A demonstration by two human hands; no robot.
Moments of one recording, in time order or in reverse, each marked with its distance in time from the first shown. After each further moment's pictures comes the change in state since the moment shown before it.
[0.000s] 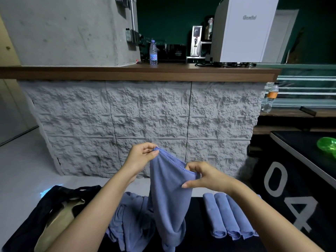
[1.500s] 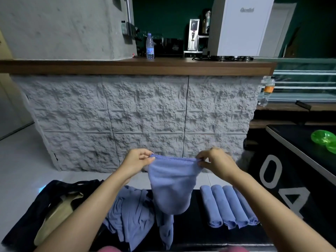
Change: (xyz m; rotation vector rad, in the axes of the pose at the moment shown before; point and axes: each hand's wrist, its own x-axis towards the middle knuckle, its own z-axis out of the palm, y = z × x) left_hand -0.011 -0.031 -0.005 0.146 -0.059 -0.079; right_hand -0.015 0.017 -0.024 -0.634 0.342 0.228
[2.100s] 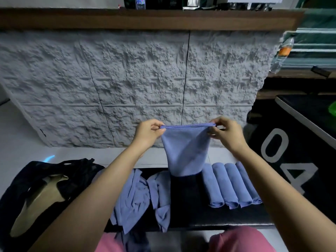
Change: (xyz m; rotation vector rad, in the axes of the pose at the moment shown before) left_hand 0.091 -0.049 0.072 0.035 0.037 0.048; right_hand 0.053 0.068 0.062 0.710 0.254 0.364
